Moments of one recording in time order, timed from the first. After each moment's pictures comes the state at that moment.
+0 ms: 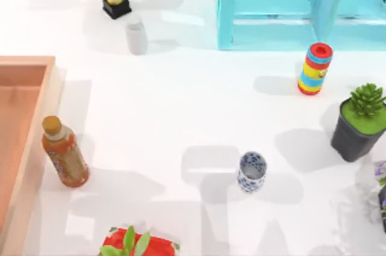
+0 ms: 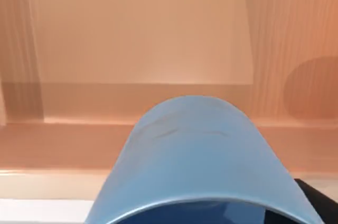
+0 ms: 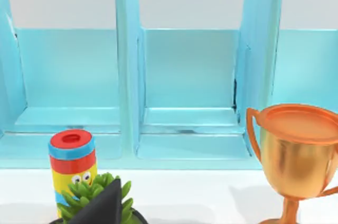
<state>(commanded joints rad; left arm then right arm) 0.25 1.37 1.20 -1.38 -0.02 0.26 0.00 0.00 0.00 0.00 0.00 0.00</state>
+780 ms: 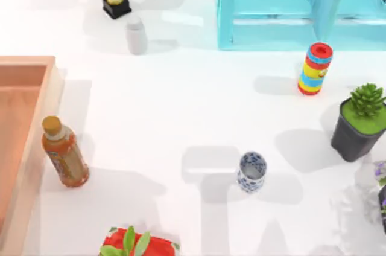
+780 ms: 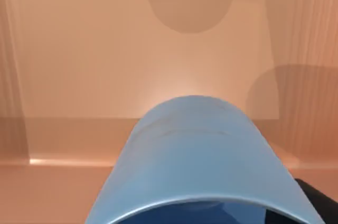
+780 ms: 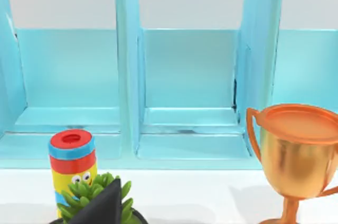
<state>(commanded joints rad) 0.28 1.39 1.01 -1.17 -0.02 0.30 0.00 0.00 0.00 0.00 0.00 0.00</state>
